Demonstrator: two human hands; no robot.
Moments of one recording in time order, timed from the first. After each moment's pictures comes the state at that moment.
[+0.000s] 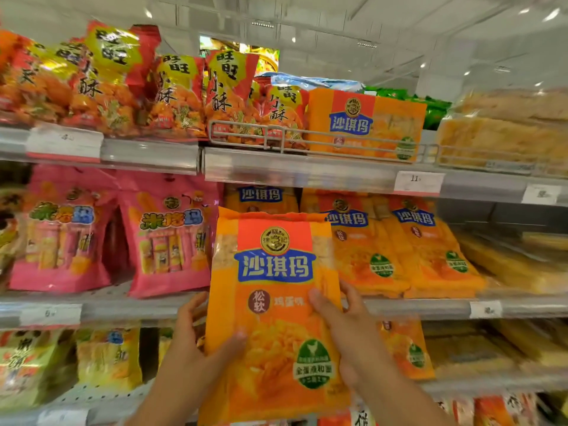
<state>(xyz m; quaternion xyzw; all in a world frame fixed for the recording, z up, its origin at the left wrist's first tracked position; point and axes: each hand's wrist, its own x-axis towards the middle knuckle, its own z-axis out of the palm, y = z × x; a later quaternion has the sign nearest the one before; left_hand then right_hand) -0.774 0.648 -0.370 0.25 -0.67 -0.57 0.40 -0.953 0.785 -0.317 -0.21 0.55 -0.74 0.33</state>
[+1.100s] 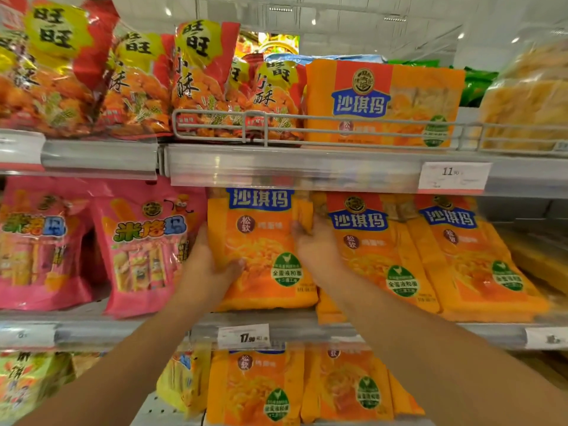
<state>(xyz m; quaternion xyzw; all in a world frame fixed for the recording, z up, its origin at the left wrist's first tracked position) -0.887 0.542 -0.313 0.32 -0.77 -0.36 0.43 -1.059 0.631 -0.275 -0.38 0.70 -0.60 0.08</state>
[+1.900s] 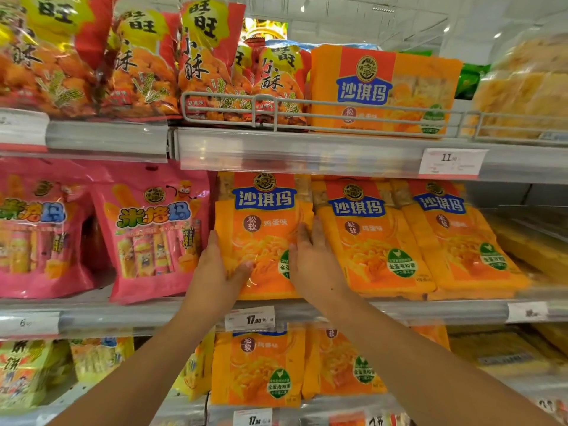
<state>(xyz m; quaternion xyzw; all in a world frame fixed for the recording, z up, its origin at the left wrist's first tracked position) -0.875 0.568 -0.330 0.36 -0.80 -0.33 0.36 -1.024 0.668 -0.308 -0.50 0.82 -0.23 -0.14</state>
